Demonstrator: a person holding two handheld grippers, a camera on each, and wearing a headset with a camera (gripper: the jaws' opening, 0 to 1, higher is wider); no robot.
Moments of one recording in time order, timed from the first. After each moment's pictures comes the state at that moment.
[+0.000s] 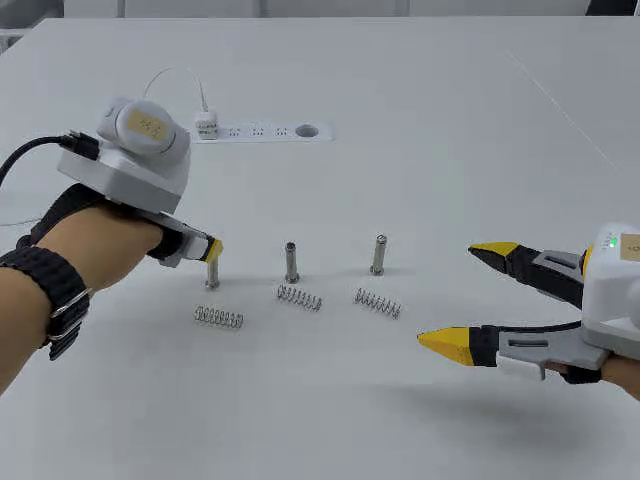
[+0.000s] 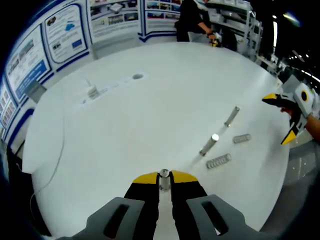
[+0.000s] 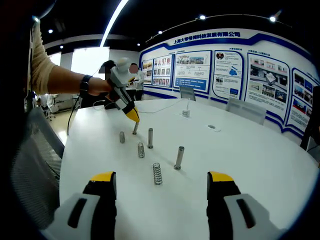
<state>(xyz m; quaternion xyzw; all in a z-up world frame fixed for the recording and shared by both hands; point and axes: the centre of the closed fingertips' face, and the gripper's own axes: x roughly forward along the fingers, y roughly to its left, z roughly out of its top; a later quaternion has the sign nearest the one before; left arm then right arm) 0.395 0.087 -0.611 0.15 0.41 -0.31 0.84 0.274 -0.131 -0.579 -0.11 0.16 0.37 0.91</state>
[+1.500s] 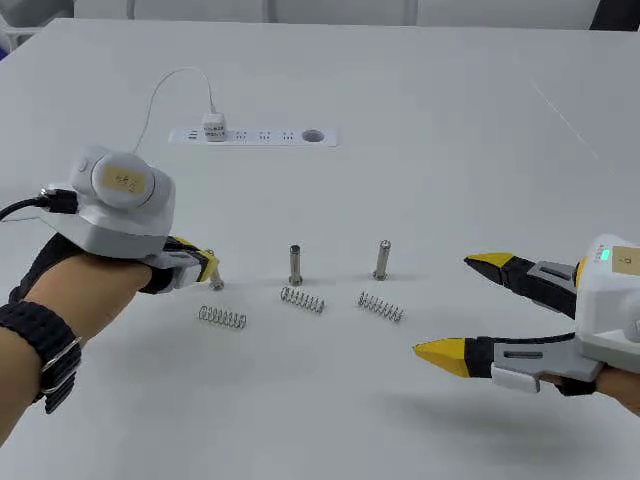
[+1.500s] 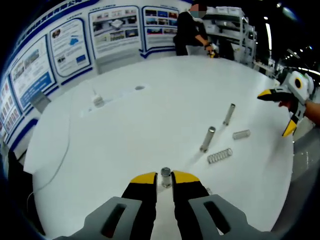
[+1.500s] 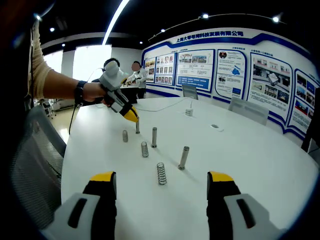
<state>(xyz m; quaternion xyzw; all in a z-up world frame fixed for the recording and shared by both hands) 0.379 0.093 -0.610 0.15 0.33 -0.32 0.87 0.272 -0.127 -0.582 -0.12 0.16 0.38 0.90</state>
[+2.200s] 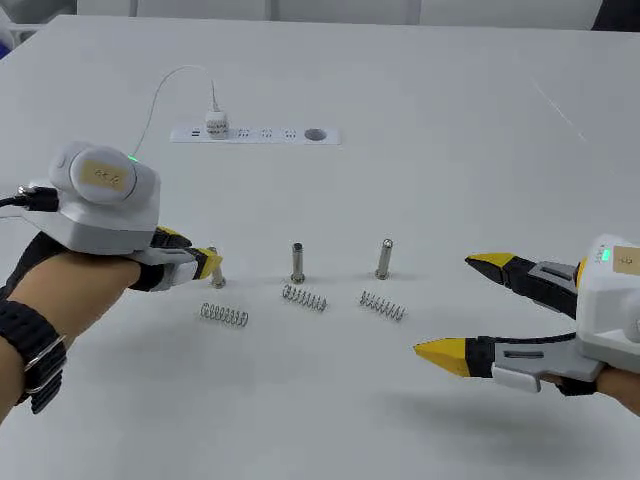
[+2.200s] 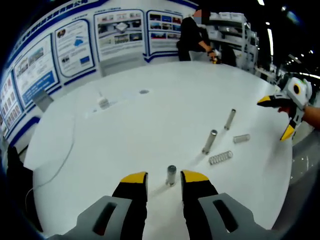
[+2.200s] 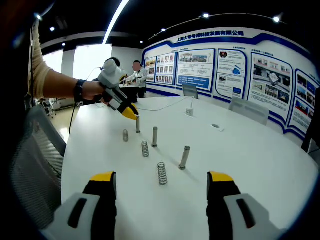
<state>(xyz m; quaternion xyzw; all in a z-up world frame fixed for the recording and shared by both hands) 0.379 0.105 -0.602 0.13 0.32 -0.31 0.89 0.272 -0.125 -0.583 -0.12 0.17 0.38 0.90</state>
